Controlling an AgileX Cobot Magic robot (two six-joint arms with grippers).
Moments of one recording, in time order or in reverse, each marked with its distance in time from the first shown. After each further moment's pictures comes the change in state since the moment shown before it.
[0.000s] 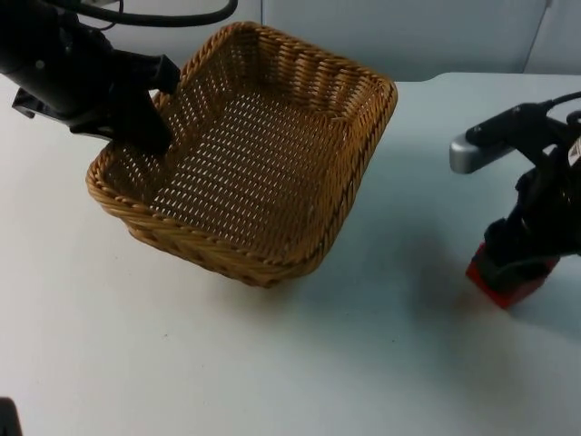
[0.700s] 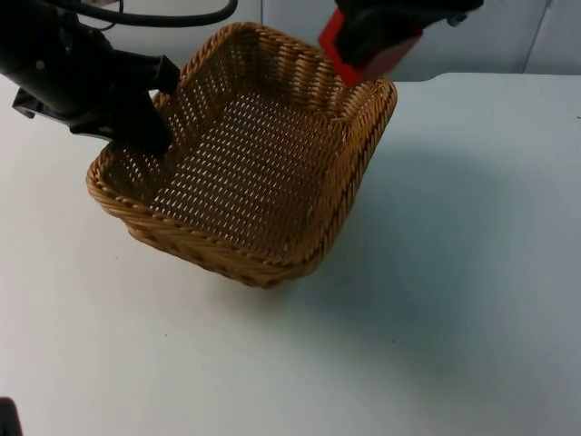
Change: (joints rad) right arm 0.184 -0.045 -0.504 0.228 0.164 -0.097; left arm 0.000 0.000 0.000 0.000 0.000 0.000
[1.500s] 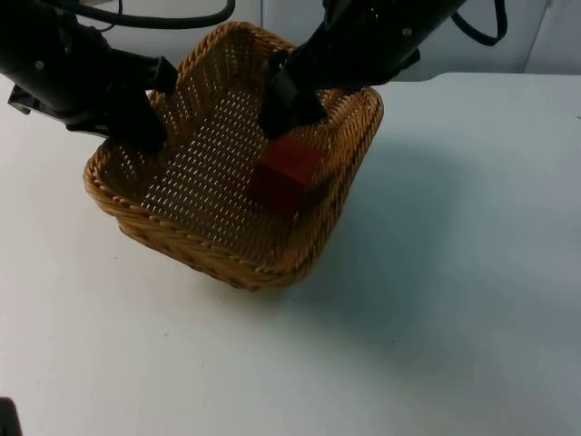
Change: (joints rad) right arm 0.053 0.174 -0.072 0.058 -0.028 -0.106; left arm 0.000 0.000 0.000 0.013 -0.040 0.000
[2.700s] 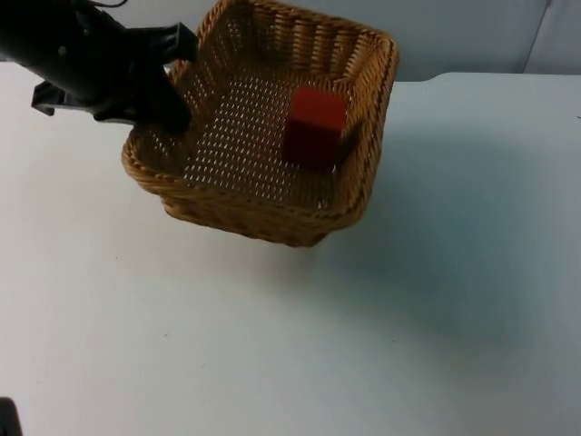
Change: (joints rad) right arm -0.195 -0.182 -0.242 -0.088 0.371 0.241; left arm -0.023 0.007 0.000 -0.194 -0.015 0.000
